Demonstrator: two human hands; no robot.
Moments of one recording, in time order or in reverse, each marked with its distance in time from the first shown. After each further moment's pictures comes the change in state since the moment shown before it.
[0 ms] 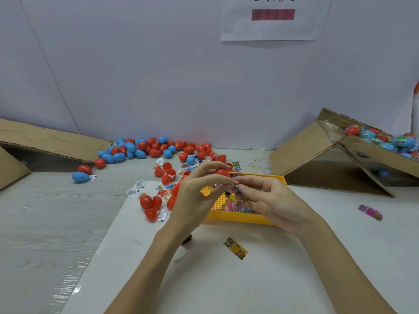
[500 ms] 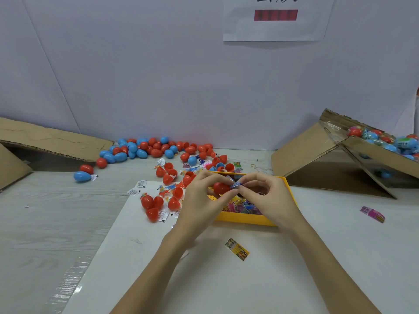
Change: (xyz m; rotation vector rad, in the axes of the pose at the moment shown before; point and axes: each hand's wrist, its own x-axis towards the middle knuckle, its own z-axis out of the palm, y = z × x) left_hand -0.007 0.001 0.014 -0.016 0.003 -0.323; right_hand 0.010 0.016 0.005 -0.566 0.311 -0.265
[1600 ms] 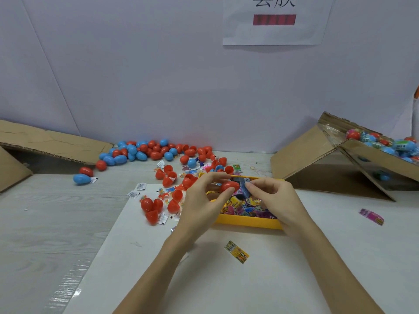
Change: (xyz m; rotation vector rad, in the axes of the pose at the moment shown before) left_hand 0.001 0.001 0.004 -0.193 -0.005 -0.115; right_hand 0.003 0.005 -0.011 0.142 0.077 0.177
